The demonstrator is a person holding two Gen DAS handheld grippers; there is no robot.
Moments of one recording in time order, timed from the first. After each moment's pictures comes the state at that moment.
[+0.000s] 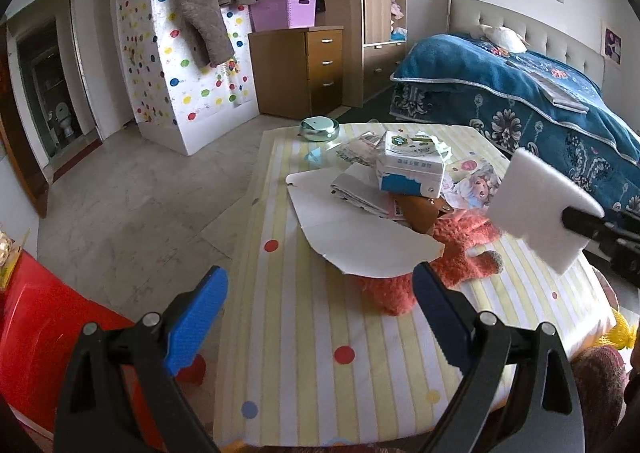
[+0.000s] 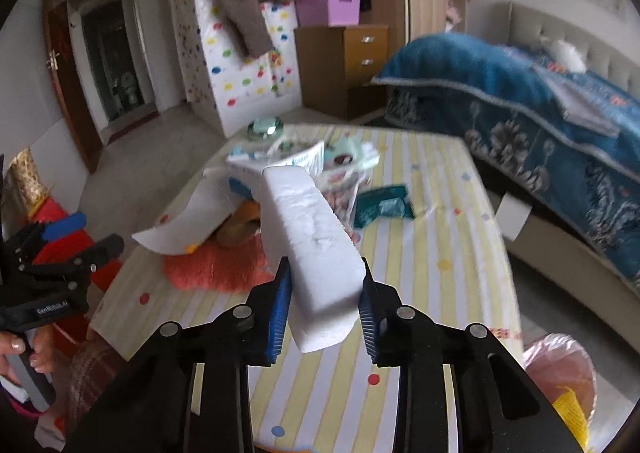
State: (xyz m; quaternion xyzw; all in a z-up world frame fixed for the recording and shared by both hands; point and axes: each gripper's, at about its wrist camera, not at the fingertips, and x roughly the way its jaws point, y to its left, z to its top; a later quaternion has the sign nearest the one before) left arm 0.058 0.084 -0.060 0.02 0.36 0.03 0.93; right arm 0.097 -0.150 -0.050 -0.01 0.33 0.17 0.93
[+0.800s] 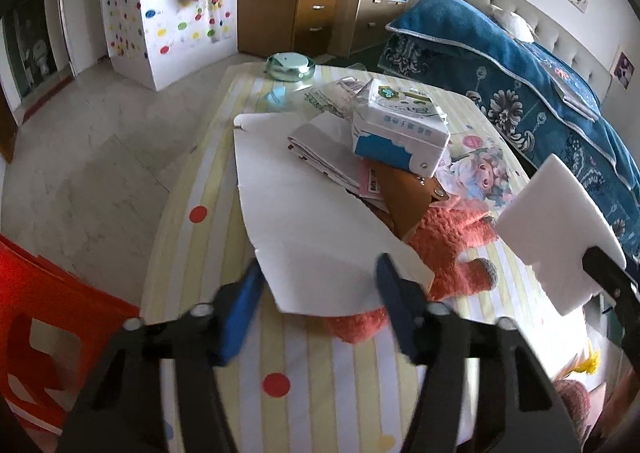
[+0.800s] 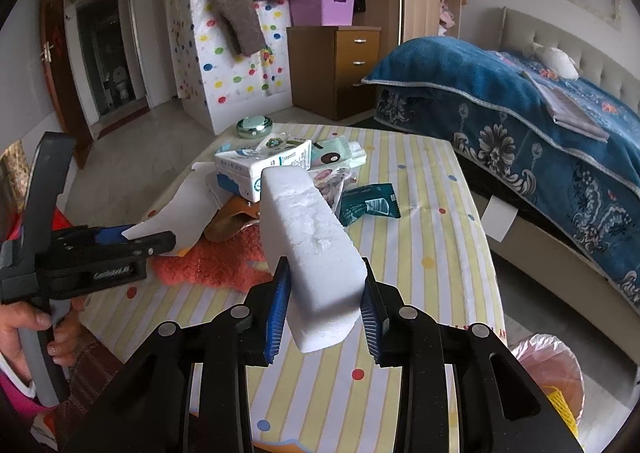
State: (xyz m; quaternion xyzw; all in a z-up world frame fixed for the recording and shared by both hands) left arm 0.119 0.071 -0.102 -0.07 0.45 -0.01 0.89; right arm 0.098 -0.154 -0.055 -0.03 0.34 0.16 0.93
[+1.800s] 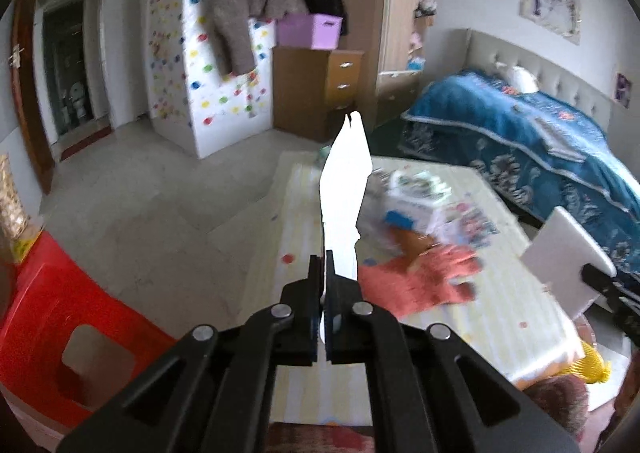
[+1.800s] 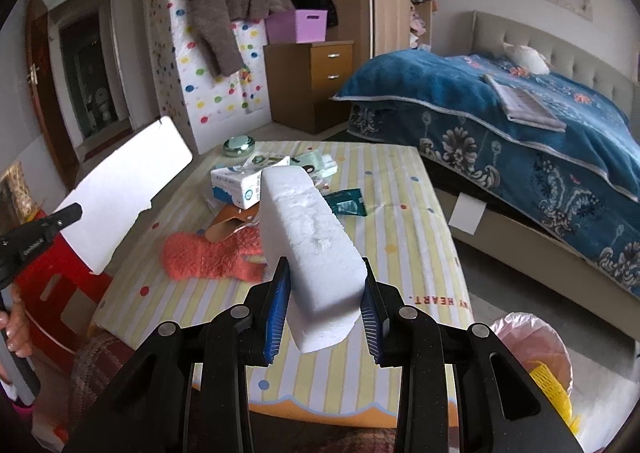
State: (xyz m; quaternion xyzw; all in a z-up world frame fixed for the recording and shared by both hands) left arm 0.023 0.087 -0.014 -0.03 0.32 0.03 0.95; right arm 0.051 -0.186 -0.029 0.00 0.32 0.12 0.94
